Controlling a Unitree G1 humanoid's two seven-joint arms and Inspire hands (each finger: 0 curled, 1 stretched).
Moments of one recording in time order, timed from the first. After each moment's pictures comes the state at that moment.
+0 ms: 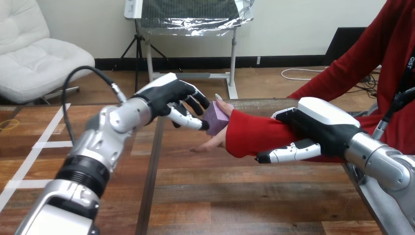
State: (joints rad) left arm -0.84 0.33 -0.26 0.87 0.40 -0.04 -0.39; right arm -0.41 -0.65 0.23 0.41 -0.46 -0.32 0.33
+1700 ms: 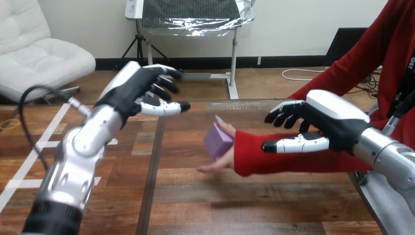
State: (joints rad) left arm -0.50 0.37 -0.08 0.37 0.28 0.04 -0.21; right arm -0.38 -0.67 0.17 0.32 -0.44 -0.29 0.34
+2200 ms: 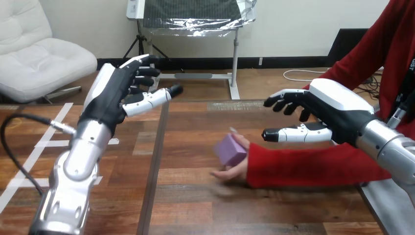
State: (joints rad) left arm -0.38 0.34 -0.02 0.24 0.23 0.01 -0.11; right arm -0.38 -0.67 0.15 0.27 -0.44 -0.28 0.33
